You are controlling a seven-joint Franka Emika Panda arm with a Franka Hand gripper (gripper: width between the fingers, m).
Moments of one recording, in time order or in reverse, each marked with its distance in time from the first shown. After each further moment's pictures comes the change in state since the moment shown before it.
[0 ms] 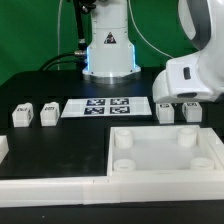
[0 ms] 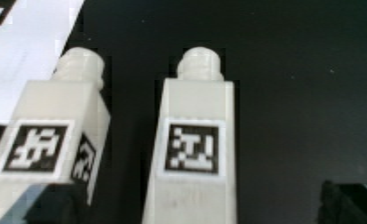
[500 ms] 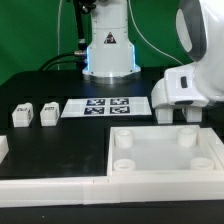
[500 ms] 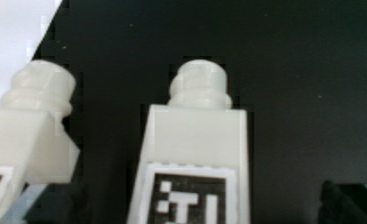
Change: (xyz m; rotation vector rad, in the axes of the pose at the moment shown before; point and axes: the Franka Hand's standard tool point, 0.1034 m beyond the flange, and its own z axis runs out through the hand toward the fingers) arm 0.000 -0.003 0.025 -0.010 -0.012 0.000
